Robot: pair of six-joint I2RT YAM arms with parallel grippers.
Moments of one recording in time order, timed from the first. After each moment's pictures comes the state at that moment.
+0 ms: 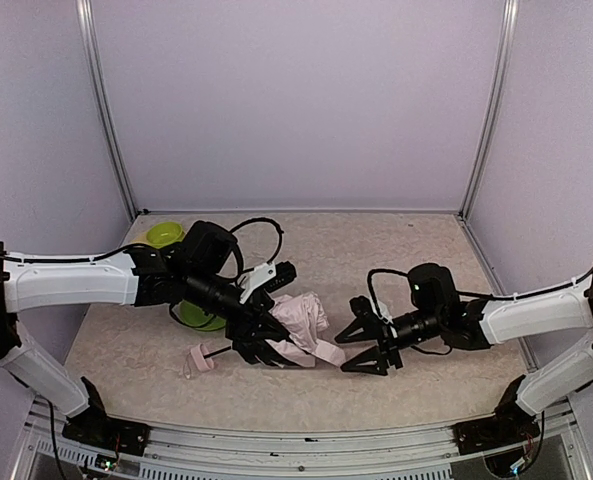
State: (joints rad) left arm -0.88 1.48 0.99 -0.26 0.56 0.22; right arm 0.79 1.37 0.53 0.32 -0.83 -0.29
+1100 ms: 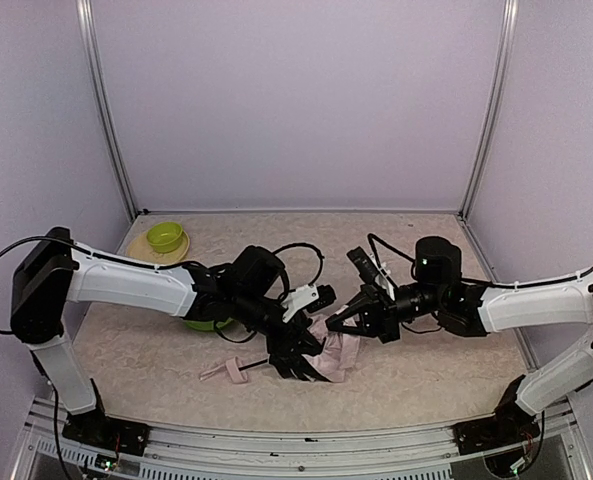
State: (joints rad) left arm -0.97 1.75 1.07 -0.12 0.48 0.17; right arm 0.80 1.38 0.64 0.55 -1.01 0.24
